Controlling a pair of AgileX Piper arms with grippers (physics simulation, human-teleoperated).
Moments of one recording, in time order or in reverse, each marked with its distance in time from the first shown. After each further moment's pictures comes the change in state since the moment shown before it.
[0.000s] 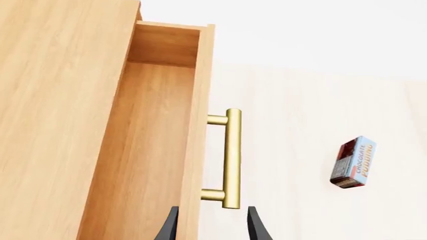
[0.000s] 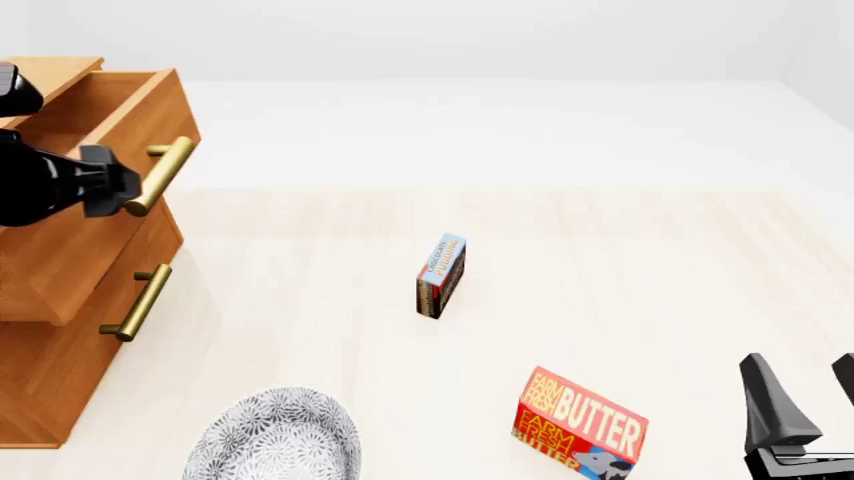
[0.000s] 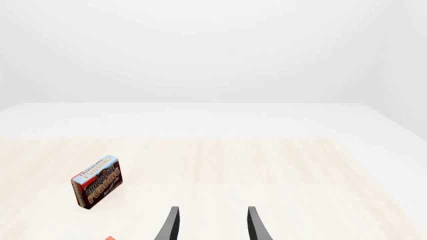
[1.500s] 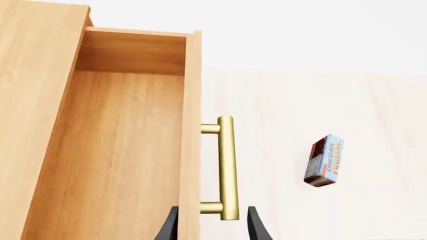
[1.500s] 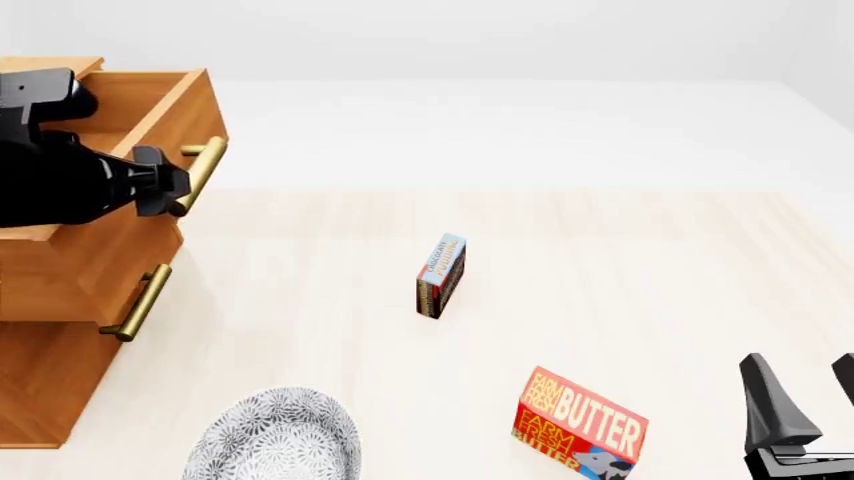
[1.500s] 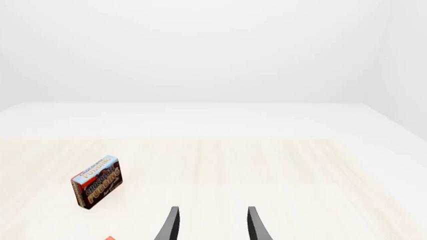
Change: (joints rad) left arm -0.123 0.034 0.026 -0.089 -0.074; right arm 0.000 0.000 0.000 0.000 0.000
